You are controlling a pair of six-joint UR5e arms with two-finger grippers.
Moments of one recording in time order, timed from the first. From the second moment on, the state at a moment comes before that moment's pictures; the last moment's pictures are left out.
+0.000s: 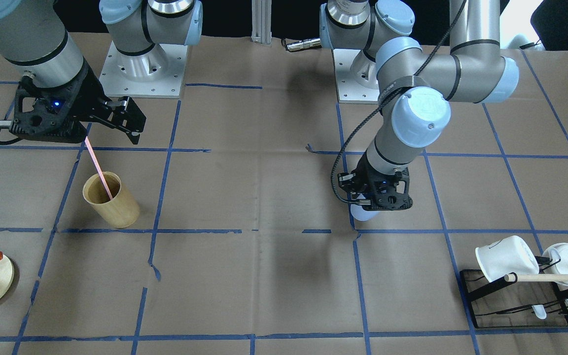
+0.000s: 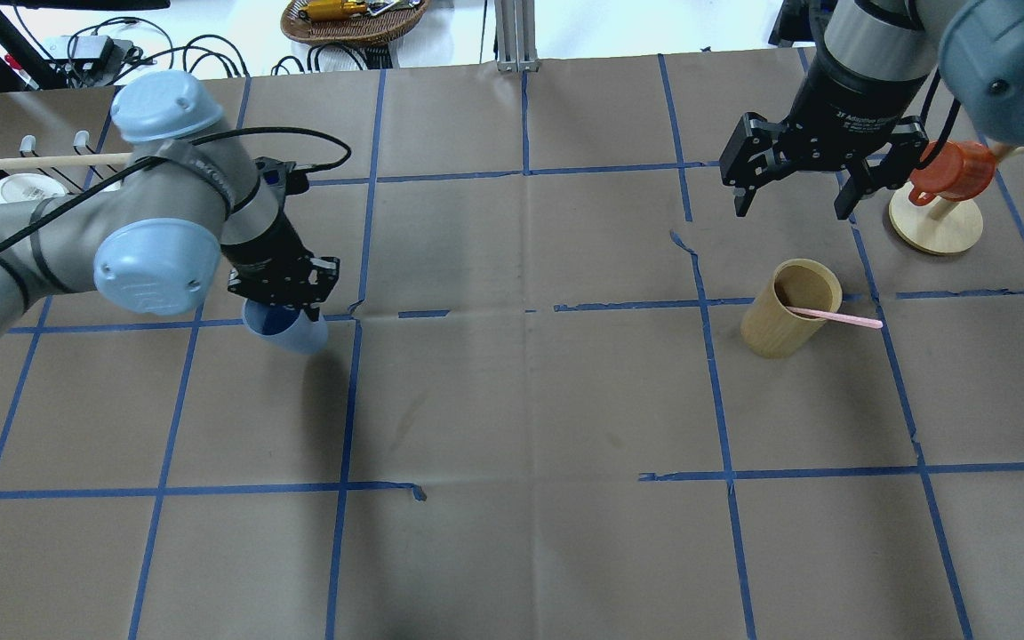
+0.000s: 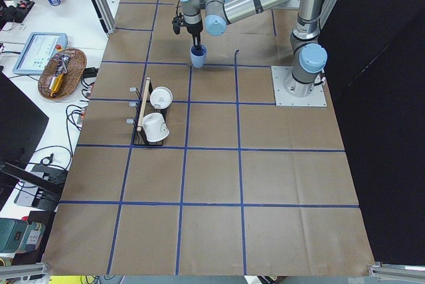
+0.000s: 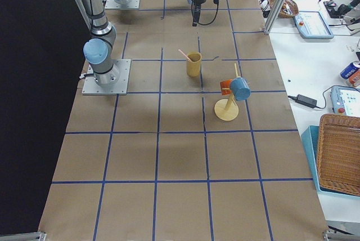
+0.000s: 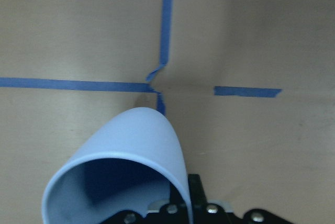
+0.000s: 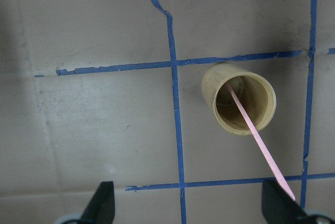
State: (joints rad) left arm -1.65 -1.81 -1.79 -1.18 1.52 -0.14; right arm 1.53 -1.51 1.55 -1.54 -1.55 0.04
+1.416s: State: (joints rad) left arm -1.98 -2.07 -1.50 -1.16 1.50 -0.38; right arm 1.48 -1.50 1.62 -1.59 -1.54 -0.14
